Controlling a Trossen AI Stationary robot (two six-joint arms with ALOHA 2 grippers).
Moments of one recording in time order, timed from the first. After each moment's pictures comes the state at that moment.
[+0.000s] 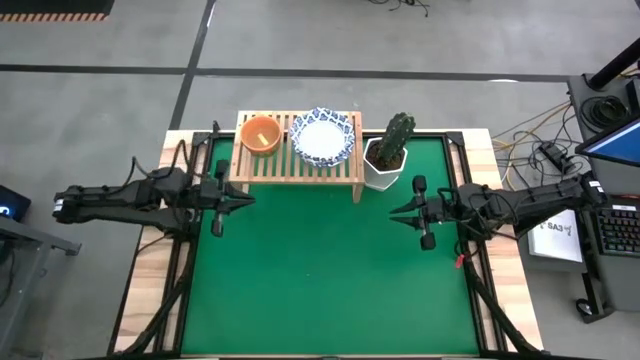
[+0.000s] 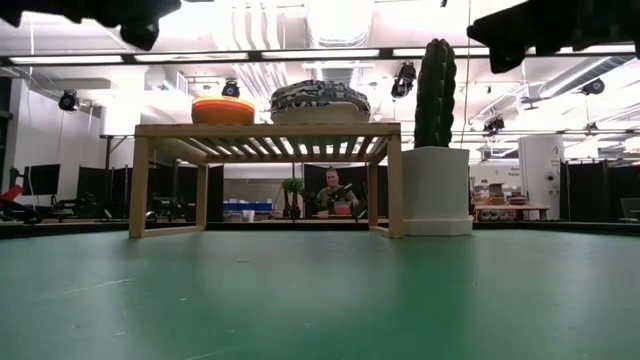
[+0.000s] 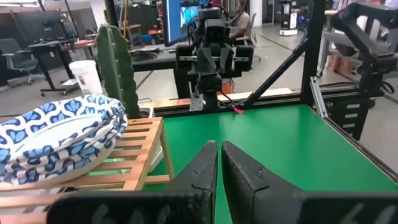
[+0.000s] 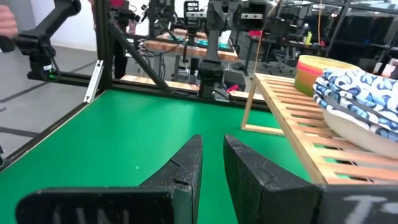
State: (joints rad) left arm 0.01 0.49 0.54 -0.14 0.00 0.11; right arm 0.10 0.62 0.35 0.21 0.02 -0.13
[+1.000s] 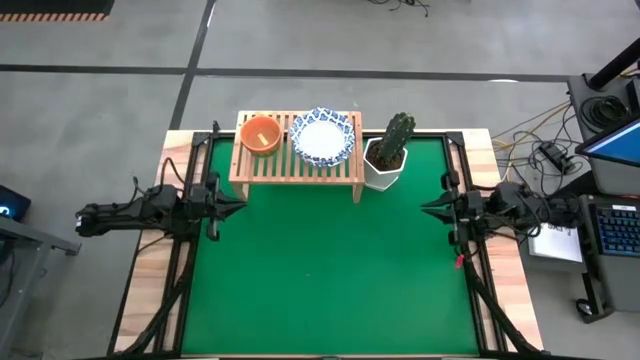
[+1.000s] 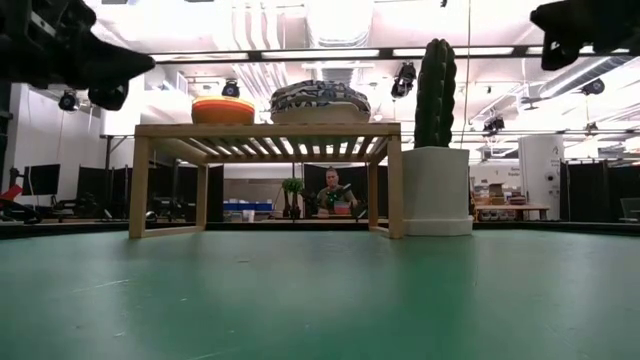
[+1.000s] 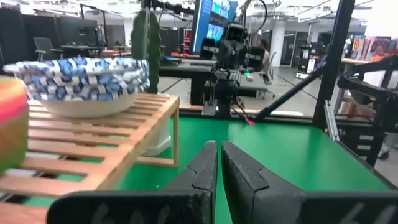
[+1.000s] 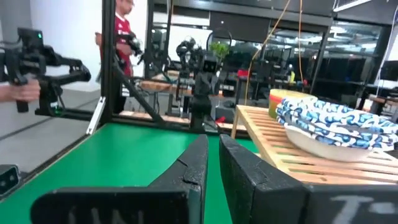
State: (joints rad) left arm 0.01 0.01 0.16 -0.11 -0.10 -0.04; right arm 0.09 0.04 0.26 -0.13 0.03 -0.13
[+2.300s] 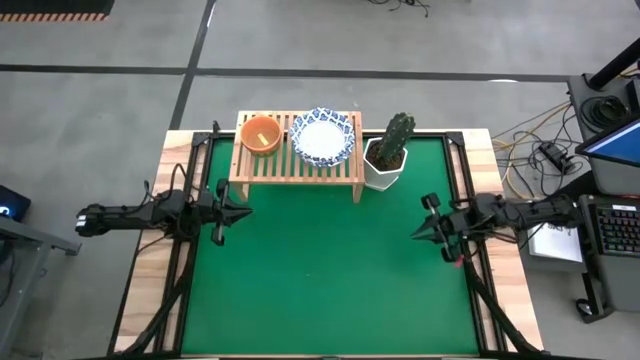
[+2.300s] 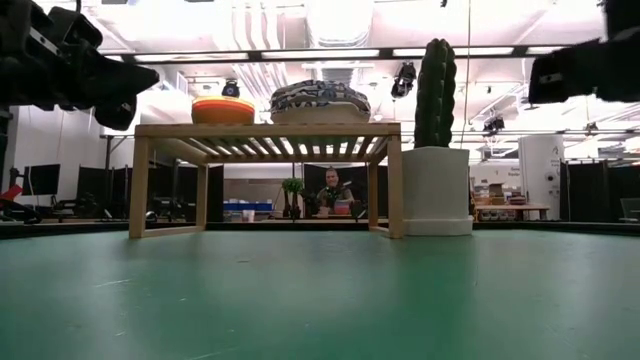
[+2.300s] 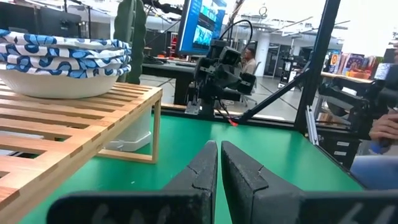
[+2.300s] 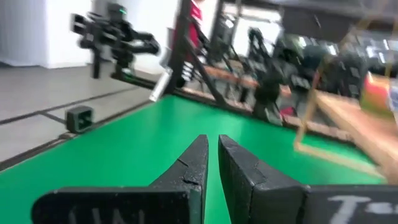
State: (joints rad) left arm 0.01 0.01 0.02 0.06 -0.04 -0.11; right arm 0.09 0.05 0.01 0.05 -0.27 -0.21
